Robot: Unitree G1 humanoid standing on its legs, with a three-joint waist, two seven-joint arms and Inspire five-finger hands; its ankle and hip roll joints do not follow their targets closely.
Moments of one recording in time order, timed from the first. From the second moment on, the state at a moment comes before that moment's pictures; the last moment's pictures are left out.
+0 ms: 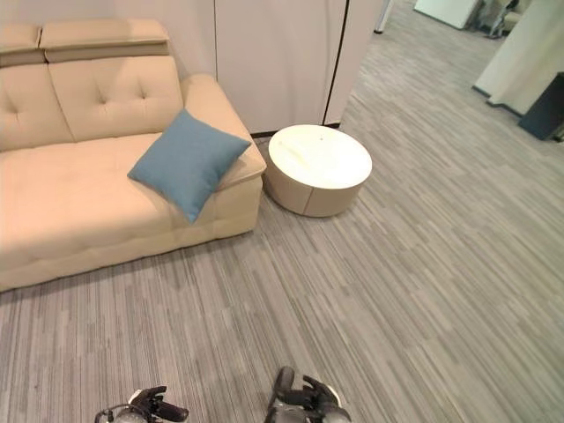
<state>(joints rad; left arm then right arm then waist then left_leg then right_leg) -0.12 0.12 -0.14 1.39 -0.10 -0.04 0.16 -0.09 -0.14 0.04 1.33 0.29 -0.08 -0.02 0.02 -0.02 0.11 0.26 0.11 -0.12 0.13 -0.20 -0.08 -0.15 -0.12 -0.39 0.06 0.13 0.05</state>
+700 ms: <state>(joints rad) -0.20 0.25 -0.02 1.34 -0.16 -0.07 0.14 -0.18 -0.02 0.15 1.36 0.28 -0.13 -0.05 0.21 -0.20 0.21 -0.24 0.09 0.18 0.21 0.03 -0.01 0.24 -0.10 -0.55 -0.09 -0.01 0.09</state>
